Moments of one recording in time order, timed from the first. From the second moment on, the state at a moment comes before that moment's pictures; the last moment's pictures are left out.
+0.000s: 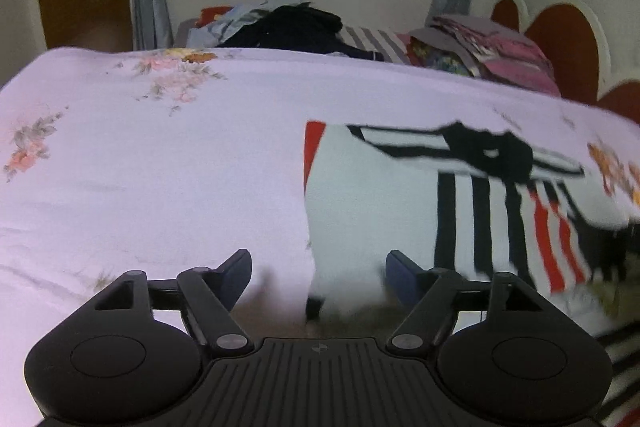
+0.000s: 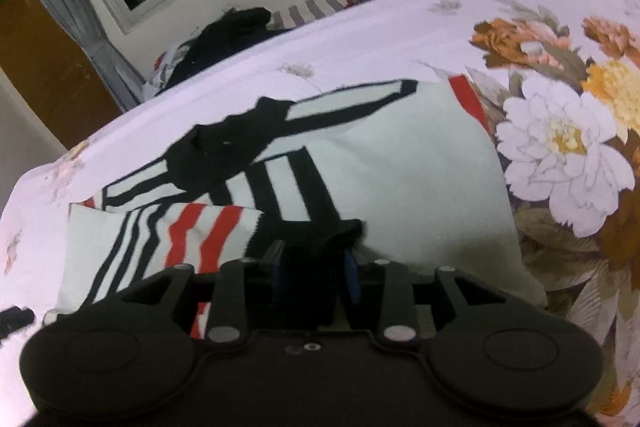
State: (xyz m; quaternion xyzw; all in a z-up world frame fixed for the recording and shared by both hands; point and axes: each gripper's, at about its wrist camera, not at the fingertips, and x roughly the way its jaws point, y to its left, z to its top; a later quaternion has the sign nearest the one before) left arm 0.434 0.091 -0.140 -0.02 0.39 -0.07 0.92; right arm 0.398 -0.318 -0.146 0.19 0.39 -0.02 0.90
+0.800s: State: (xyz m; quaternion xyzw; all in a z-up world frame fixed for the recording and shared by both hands) left arm 0.559 0.072 -0.203 -0.10 0.37 0.00 0.92; right arm 0.426 -0.299 -0.150 0.05 0.37 -0.05 0.93
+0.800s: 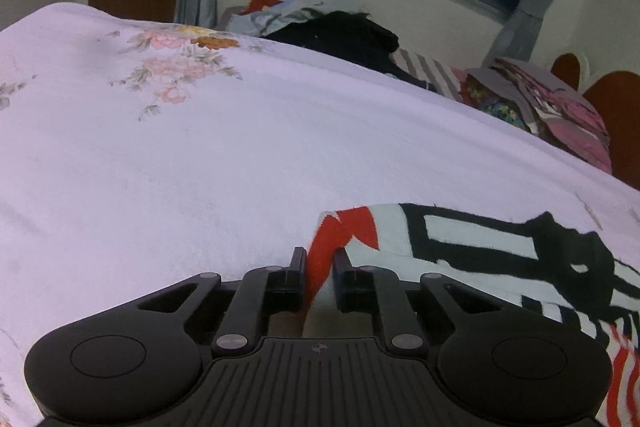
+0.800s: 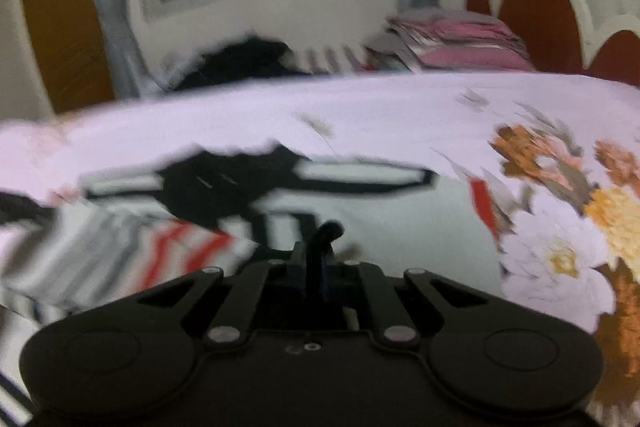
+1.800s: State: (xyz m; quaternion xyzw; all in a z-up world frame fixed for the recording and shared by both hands) left arm 0.441 0.020 -0.188 -0.01 0.39 -0.07 0.92; right arm 0.397 -0.266 -0.145 0.02 0.39 0.01 0.92
